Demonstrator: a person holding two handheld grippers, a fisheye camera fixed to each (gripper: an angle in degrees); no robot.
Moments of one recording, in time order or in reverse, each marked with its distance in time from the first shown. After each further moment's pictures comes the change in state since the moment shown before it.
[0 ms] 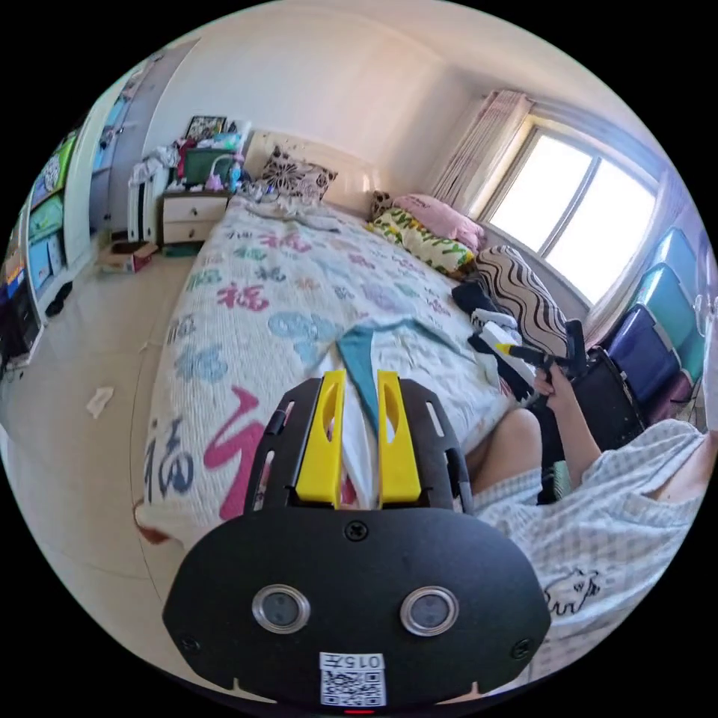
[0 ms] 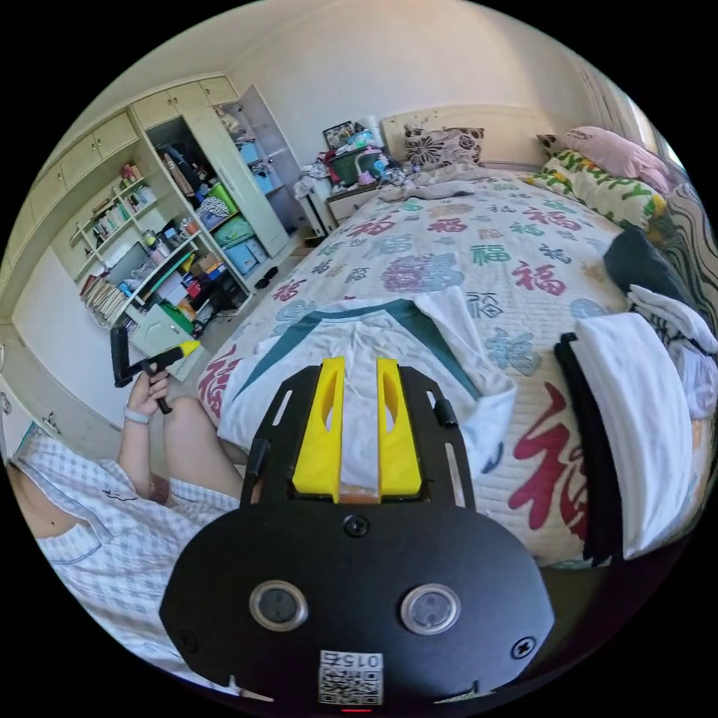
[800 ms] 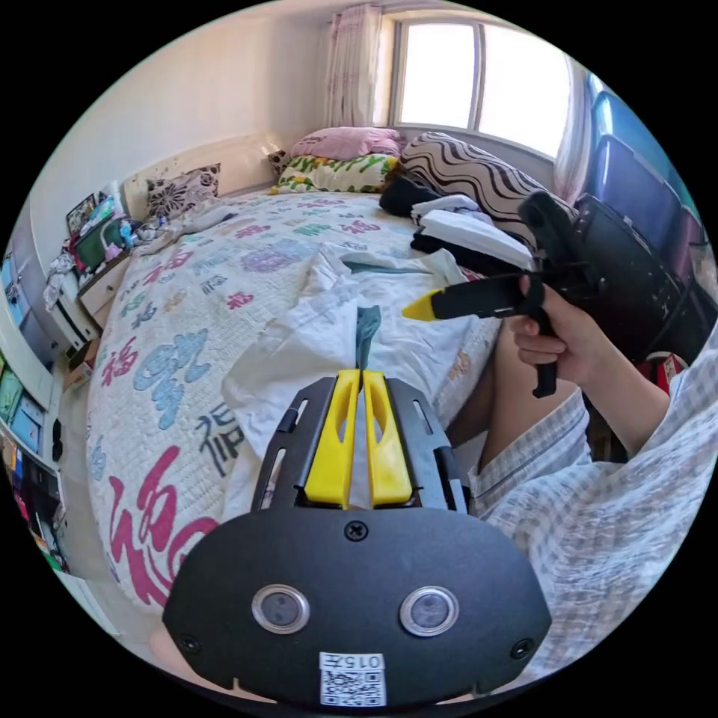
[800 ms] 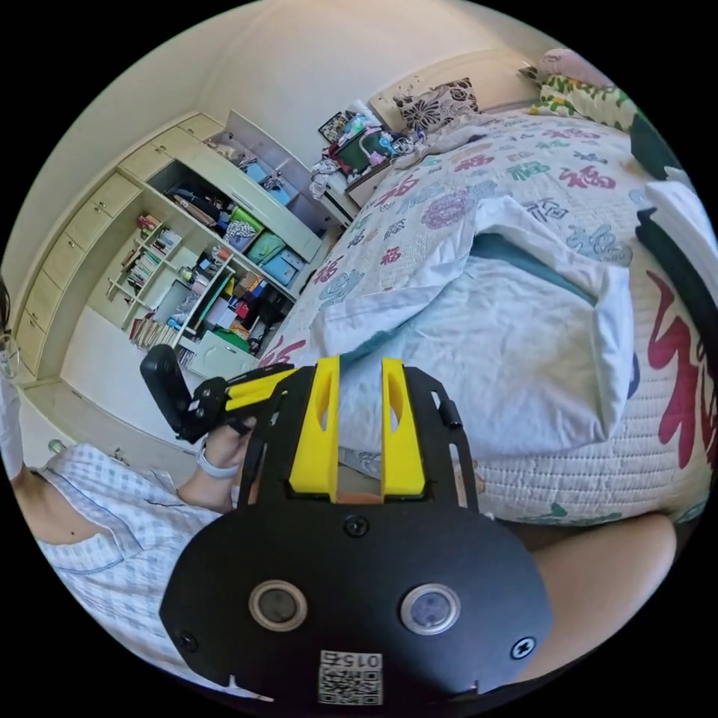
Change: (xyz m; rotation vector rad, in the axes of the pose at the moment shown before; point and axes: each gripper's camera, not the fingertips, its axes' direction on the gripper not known) left arm 0.248 0.065 0.195 -0.226 -0.034 0.439; right arm 0.047 0.044 0.064 -0.029 -0.253 0.226
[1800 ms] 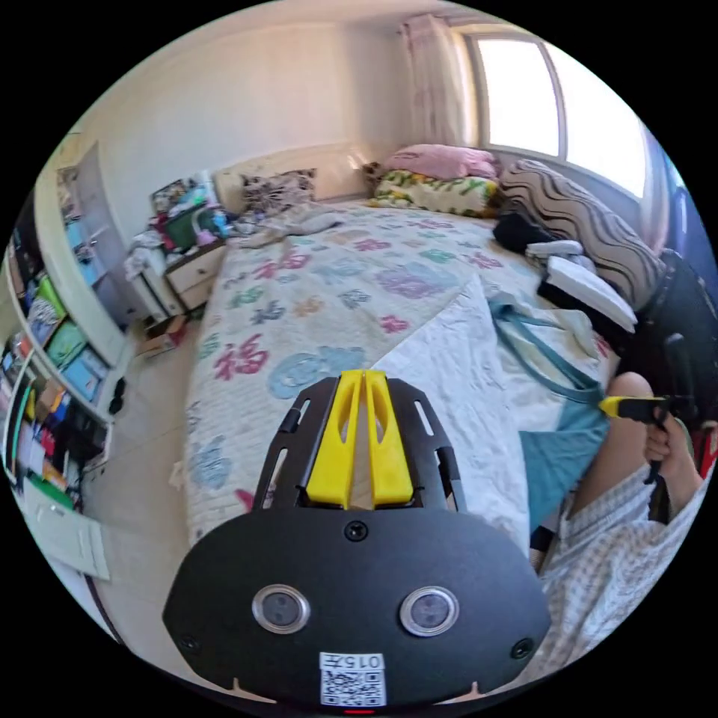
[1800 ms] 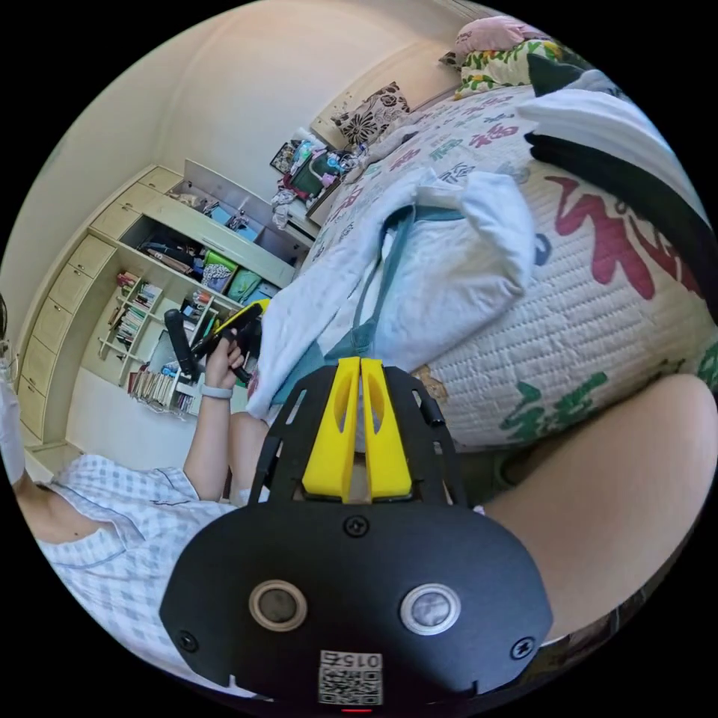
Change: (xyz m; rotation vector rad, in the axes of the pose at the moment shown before) left arm -0.053 -0.081 0.054 0.038 -0.398 -0.207; right arm 0.051 0.088 -0.042 0.102 0.037 0.190
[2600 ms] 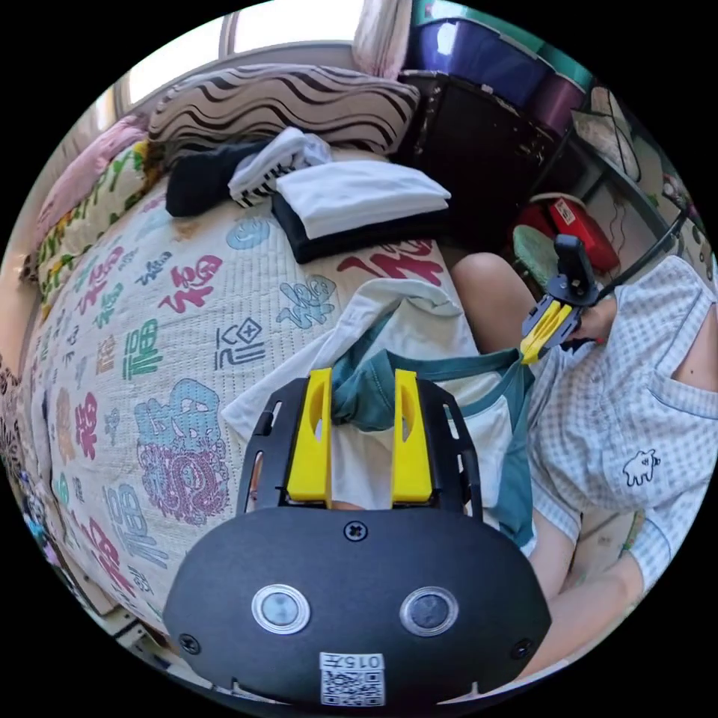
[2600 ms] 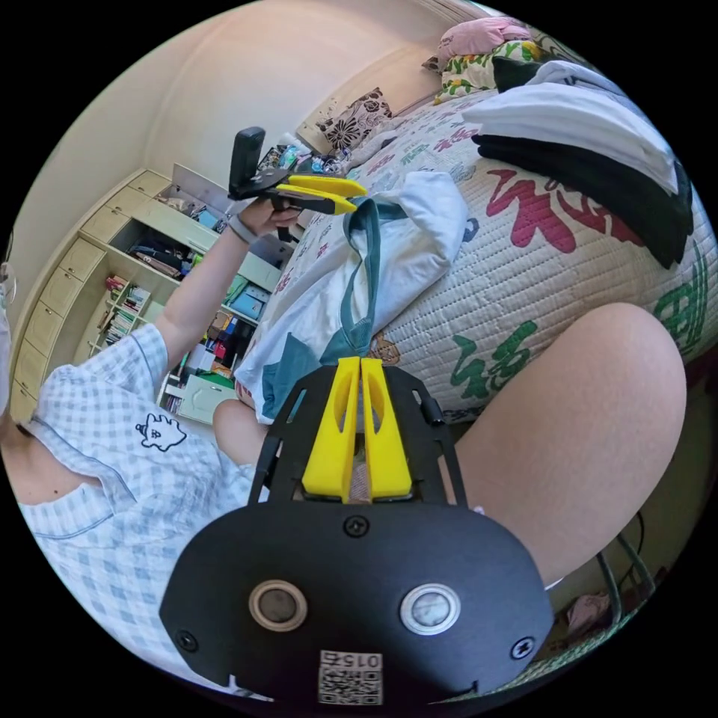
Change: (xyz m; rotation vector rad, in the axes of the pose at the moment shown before) left arm 0.307 -0.225 0.110 -0.306 0.811 1.086; right arm 0.014 0.095 -0.045 0.006 0.055 0.010
